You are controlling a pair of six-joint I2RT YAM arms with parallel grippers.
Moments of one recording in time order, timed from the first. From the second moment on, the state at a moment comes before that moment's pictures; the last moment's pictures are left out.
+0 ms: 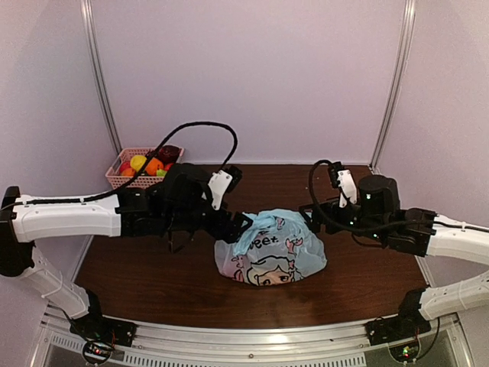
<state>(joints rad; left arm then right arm) -1.06 1.44 1.09 -0.21 -0.18 -0.23 0.87 1.02 0.73 -0.11 0.25 0.37</state>
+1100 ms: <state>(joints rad) -1.07 1.58 1.15 -0.31 -0.34 -0.27 0.85 1.16 0.77 -0.11 0.15 0.29</state>
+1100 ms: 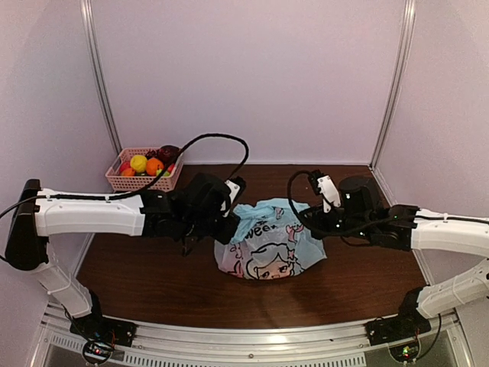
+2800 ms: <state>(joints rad) -0.99 1.45 0.94 -0.11 -0.19 -0.40 0.78 1.34 1.08 -0.36 0.04 0.14</state>
